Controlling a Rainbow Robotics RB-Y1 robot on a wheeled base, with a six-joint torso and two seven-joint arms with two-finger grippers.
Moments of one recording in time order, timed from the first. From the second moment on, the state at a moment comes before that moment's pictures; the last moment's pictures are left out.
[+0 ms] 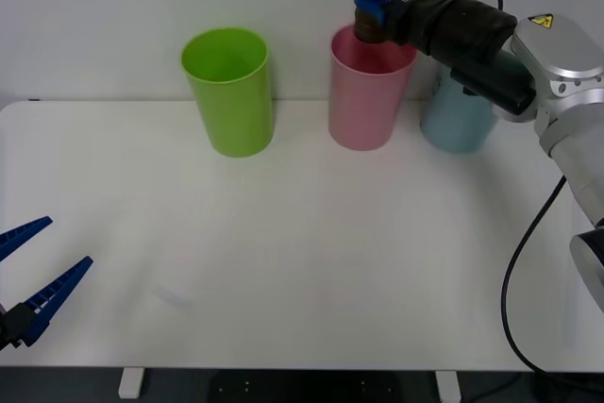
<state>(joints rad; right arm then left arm) -0.99 -0.45 0.18 -0.81 1.16 -0.50 -0.10 0.35 0.40 0.52 -1.66 -0.96 -1.22 0.00</state>
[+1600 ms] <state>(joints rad) -0.17 -0.63 -0.06 -1.67 1.07 -0.62 -0.11 0.35 0.40 0.52 -1.66 -0.96 -1.22 0.00</state>
